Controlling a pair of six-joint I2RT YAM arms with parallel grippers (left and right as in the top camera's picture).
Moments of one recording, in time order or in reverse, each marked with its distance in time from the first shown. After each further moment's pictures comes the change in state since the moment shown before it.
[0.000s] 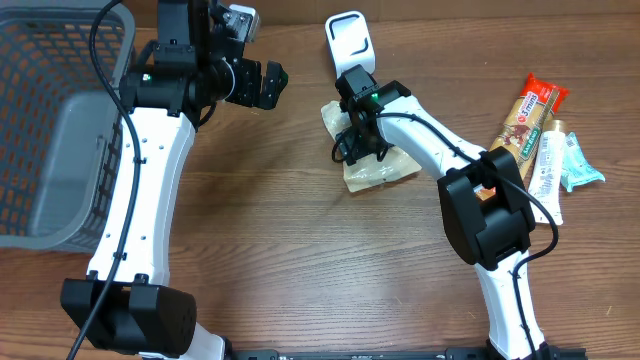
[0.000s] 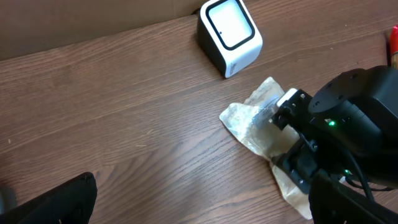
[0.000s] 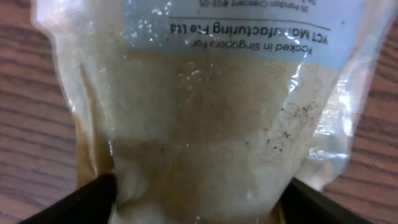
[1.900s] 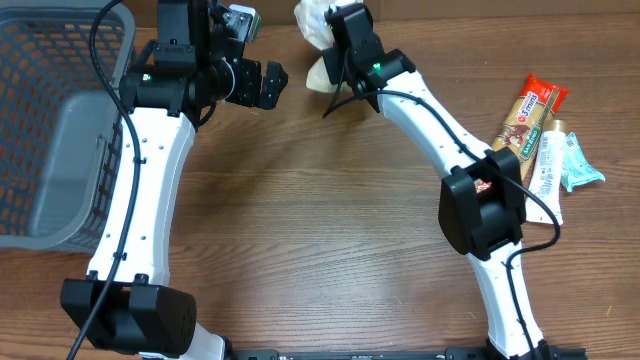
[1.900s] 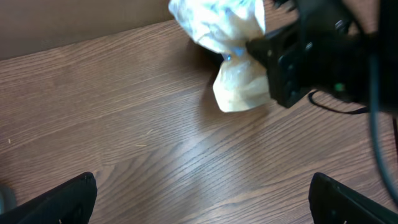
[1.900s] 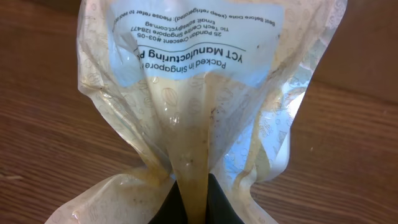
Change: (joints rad) left arm 0.000 0.000 0.000 0.000 0.000 0.000; right arm -0.022 0.087 0.314 0.395 0.101 0.004
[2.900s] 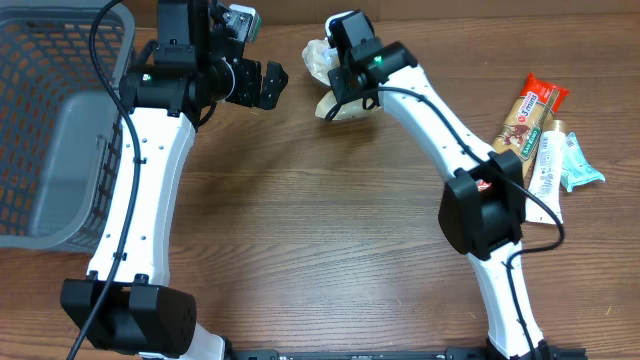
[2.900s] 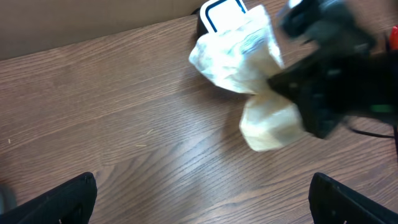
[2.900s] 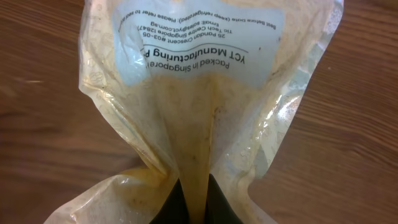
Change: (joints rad) left arm 0.000 0.000 0.000 0.000 0.000 0.000; right arm -0.001 -0.023 0.101 -0.393 -0.089 0.006
